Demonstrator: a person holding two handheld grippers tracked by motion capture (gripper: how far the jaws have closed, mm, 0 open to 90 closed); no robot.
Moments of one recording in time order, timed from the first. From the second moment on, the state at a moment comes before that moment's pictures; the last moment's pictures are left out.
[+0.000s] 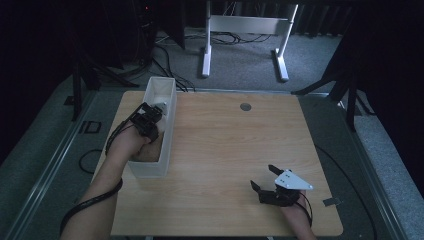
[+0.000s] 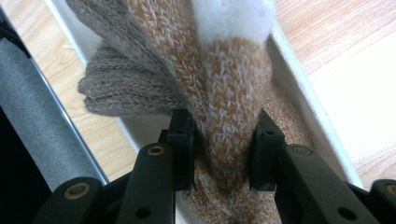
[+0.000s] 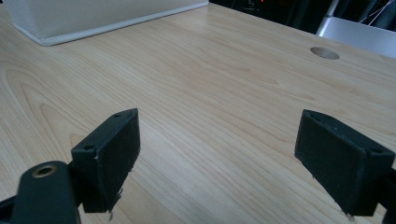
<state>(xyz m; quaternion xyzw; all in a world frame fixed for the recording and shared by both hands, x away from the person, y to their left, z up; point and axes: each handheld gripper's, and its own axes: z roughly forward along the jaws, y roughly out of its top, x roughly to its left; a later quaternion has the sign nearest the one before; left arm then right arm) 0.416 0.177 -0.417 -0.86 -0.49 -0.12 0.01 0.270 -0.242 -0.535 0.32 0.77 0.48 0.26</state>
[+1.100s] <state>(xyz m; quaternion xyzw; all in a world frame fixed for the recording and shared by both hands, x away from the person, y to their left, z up) 0.430 0.178 -0.446 -0.85 -0.52 -0.10 -0.04 0.270 -0.245 -0.535 0.33 0.77 0.48 0.26</state>
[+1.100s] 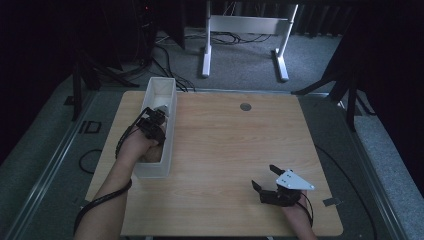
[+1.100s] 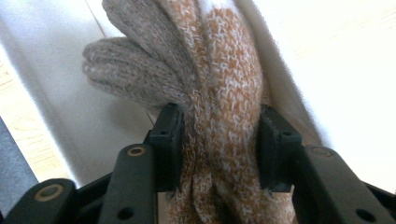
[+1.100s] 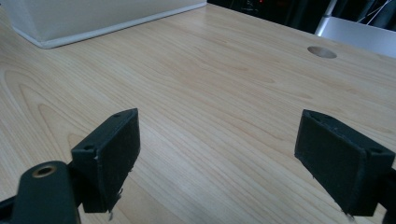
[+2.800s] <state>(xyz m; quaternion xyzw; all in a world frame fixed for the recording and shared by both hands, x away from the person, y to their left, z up) 0.347 0.231 -0.419 -0.82 -0.50 -0.15 -0.24 0.270 -0.239 -0.535 0.32 0.77 0.49 0.26</state>
